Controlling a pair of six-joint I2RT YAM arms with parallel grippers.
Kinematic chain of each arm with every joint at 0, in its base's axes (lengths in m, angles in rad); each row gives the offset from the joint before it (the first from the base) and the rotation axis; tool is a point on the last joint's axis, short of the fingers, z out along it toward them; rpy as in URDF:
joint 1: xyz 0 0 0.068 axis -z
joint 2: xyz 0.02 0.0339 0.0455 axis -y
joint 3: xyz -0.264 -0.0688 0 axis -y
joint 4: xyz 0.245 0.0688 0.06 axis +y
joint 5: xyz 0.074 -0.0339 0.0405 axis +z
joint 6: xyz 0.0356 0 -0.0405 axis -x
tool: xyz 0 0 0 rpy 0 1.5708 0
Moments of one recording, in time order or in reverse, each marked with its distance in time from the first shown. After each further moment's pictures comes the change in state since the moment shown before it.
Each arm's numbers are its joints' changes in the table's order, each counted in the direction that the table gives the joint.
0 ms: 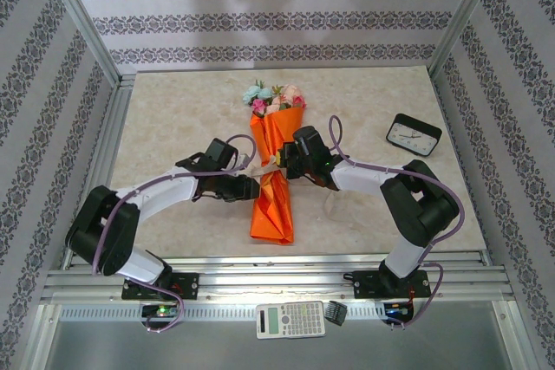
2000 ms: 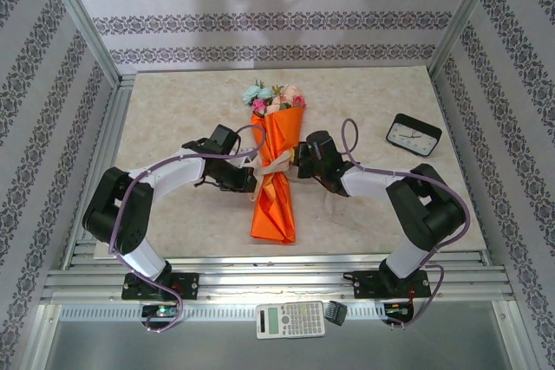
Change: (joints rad) left arm -0.043 -0.139 0.180 0.187 -0.085 -0.286; right arm 0.071 0.053 -0.134 -0.137 -0.113 0.000
